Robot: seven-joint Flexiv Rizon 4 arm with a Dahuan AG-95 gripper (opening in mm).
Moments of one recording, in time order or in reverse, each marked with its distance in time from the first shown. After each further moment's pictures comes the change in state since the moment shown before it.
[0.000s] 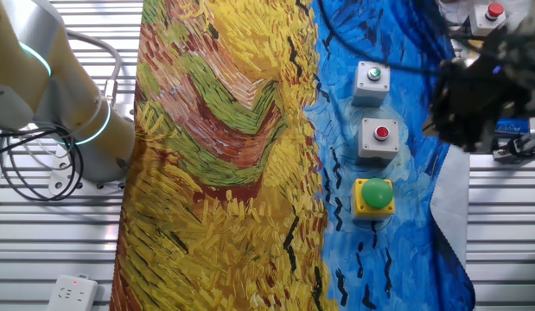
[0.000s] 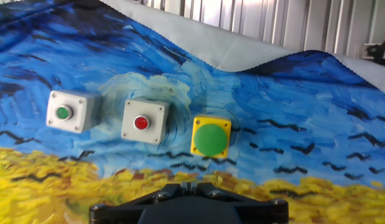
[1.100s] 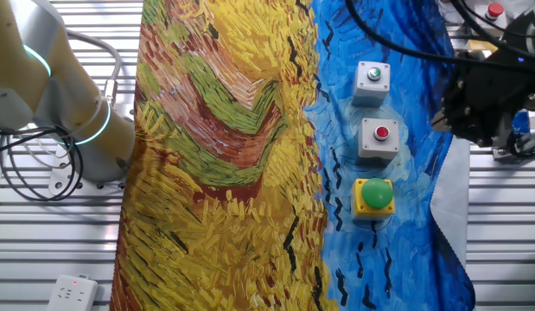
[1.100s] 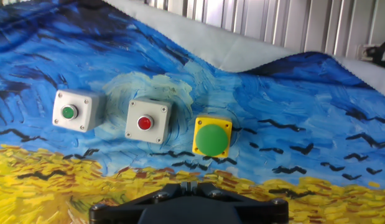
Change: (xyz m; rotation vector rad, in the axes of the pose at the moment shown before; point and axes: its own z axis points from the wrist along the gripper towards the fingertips) arm -0.002 -0.001 -0.001 0.005 -0.026 -0.012
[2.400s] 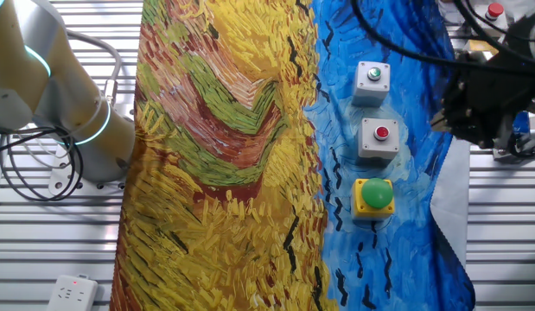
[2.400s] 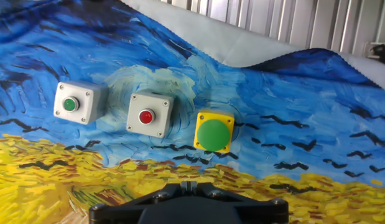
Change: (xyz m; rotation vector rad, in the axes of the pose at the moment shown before) arm -0.003 -0.008 0.020 -0.016 0.067 -0.023
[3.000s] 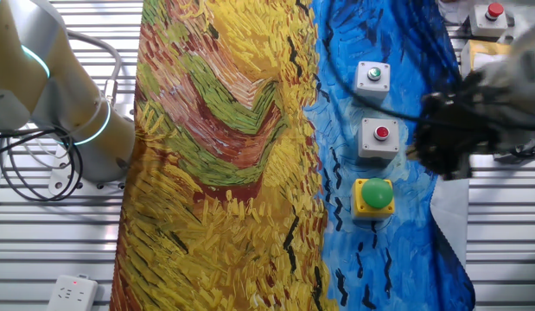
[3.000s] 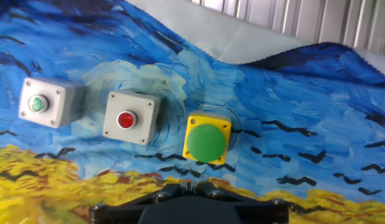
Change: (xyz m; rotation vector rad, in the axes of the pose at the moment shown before) arm 0.004 -0.009 0.075 0.016 -0.054 -0.010
